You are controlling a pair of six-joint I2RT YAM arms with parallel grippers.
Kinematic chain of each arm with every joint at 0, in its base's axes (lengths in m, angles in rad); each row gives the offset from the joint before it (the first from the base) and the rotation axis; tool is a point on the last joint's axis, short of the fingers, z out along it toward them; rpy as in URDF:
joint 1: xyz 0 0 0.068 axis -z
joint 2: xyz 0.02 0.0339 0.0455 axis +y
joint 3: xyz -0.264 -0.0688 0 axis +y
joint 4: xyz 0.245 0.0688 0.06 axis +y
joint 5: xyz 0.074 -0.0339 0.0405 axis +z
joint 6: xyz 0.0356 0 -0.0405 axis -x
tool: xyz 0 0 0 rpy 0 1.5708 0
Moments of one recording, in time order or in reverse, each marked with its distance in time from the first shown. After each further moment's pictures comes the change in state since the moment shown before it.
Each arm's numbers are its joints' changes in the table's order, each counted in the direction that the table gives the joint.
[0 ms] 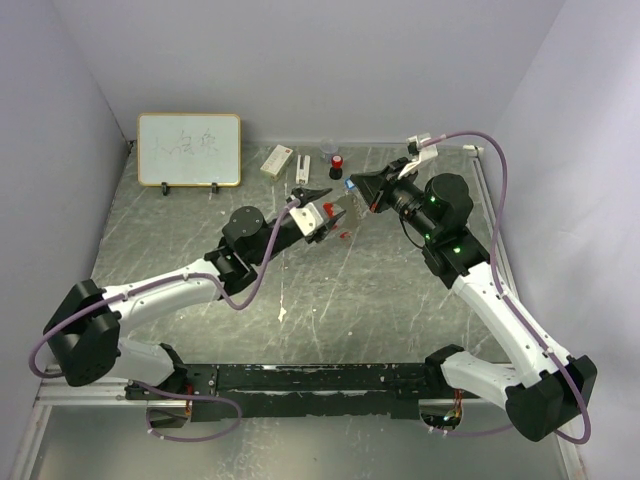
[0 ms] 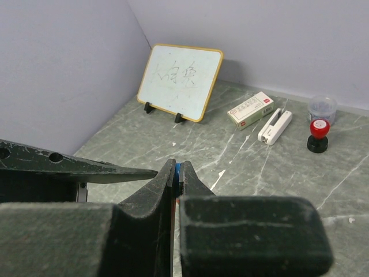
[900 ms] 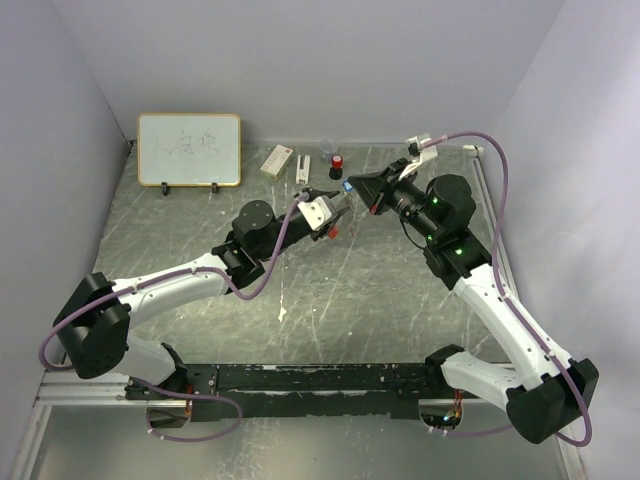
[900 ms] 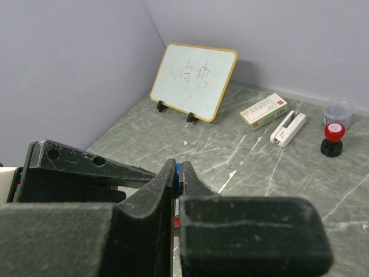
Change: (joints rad) left arm 0.000 0.068 -0.070 0.045 -0.016 0.019; right arm 0.000 -0.013 0.000 -0.002 0.049 -0.013
